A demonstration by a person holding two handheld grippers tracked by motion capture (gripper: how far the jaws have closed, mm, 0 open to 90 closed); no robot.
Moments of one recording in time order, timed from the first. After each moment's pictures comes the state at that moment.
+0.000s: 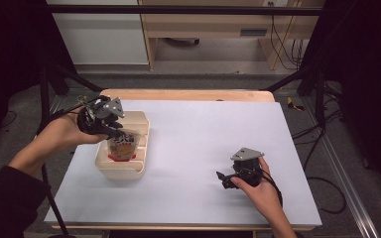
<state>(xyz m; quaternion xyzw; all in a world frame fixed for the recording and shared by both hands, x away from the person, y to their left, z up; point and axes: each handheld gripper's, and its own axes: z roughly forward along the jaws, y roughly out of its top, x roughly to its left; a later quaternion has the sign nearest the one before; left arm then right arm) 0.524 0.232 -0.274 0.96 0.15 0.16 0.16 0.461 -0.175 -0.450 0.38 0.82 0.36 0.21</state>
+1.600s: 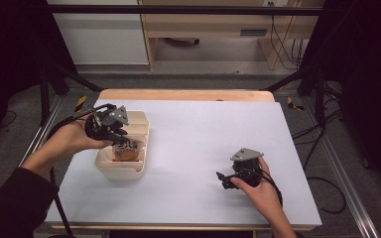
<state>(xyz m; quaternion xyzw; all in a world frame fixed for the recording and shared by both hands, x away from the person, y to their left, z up) 0.533 0.231 -0.306 0.97 0.14 0.14 0.17 0.461 -0.175 -0.451 0.38 0.83 0.36 0.21</state>
